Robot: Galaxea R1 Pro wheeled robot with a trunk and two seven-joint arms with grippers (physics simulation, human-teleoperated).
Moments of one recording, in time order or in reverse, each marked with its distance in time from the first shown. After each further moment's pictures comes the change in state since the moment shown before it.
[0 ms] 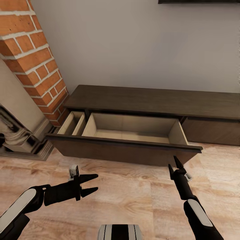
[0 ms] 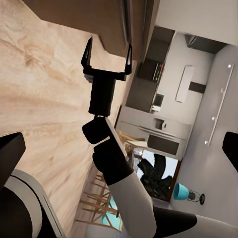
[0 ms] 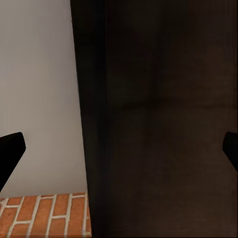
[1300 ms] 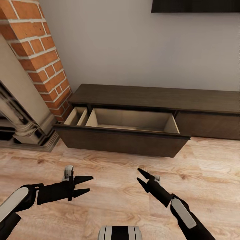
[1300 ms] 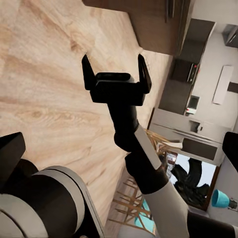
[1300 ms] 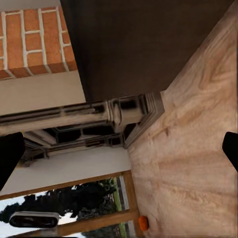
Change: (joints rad) left arm 0.000 0.072 0.024 -0.006 -0.011 0.000 0.089; right arm 0.000 -0.012 0.321 -0.018 0.250 0.365 -0.020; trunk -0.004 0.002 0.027
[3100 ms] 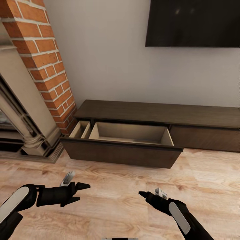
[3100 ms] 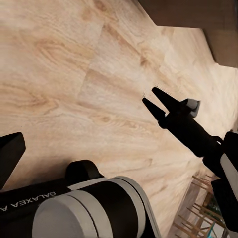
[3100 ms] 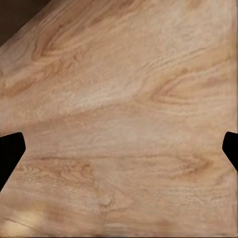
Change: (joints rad) left arm 0.002 -0.034 0.035 0.005 0.001 -0.011 0.436; right arm 0.000 0.007 0.007 0.028 0.438 -0.021 -0.552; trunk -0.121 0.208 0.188
